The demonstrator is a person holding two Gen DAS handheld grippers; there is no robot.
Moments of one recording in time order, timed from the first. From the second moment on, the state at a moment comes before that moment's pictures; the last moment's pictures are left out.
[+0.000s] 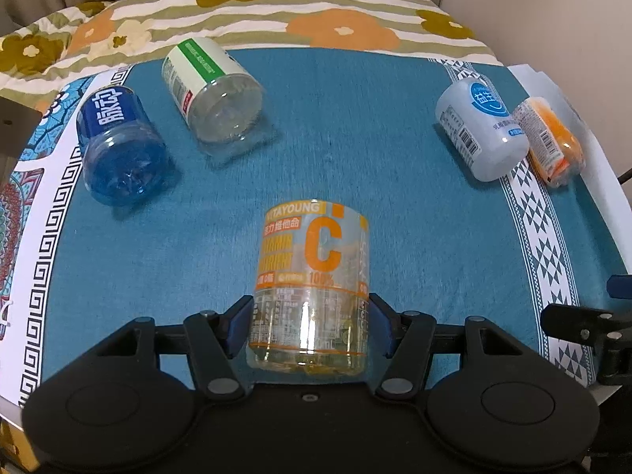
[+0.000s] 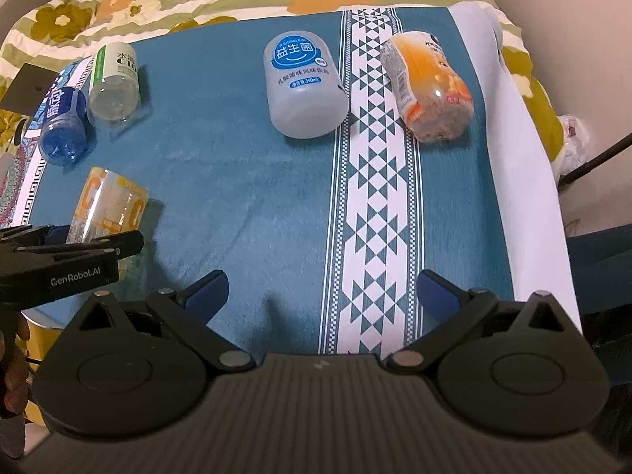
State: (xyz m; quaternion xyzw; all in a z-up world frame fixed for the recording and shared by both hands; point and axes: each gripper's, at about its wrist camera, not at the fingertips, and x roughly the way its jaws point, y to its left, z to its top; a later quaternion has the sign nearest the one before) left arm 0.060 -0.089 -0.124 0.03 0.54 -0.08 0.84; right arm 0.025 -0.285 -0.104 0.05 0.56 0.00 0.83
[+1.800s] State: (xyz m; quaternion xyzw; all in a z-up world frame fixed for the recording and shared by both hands) left arm 0.024 0.050 -0.085 0.06 0.51 -0.09 0.85; right arm 0.125 -0.159 -0.101 0.18 0.61 0.05 0.77
